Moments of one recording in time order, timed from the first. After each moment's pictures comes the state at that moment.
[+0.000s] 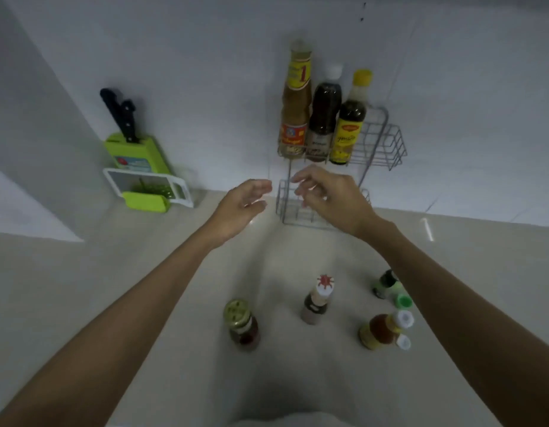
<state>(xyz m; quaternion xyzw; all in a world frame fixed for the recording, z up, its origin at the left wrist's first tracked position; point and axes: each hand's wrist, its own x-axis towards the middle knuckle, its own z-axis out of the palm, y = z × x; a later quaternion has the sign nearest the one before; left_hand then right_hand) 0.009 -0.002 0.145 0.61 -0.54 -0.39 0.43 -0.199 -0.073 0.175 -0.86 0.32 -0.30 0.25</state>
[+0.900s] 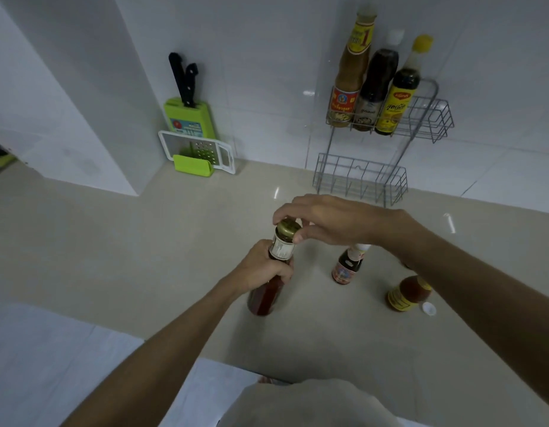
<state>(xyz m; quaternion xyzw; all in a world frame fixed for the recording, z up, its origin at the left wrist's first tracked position) -0.012 0.166 0.076 0.62 -0.48 -0.51 0.37 -0.157 0.052 0.183 -0.97 0.09 0.03 0.22</state>
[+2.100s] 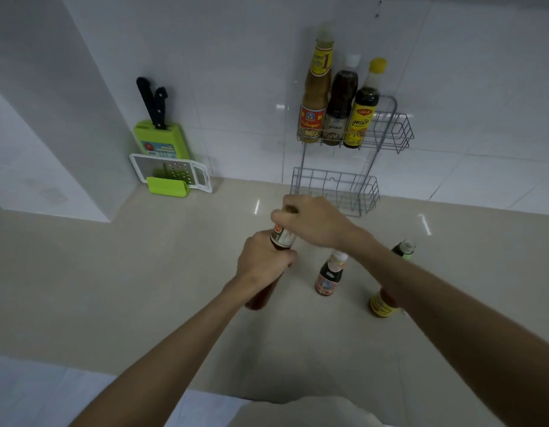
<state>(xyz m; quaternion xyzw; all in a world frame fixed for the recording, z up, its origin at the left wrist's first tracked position) -0.046 0.129 0.114 0.73 -0.46 -0.32 0.38 -0.148 0.056 0.188 -0.85 0.43 -0.09 0.29</state>
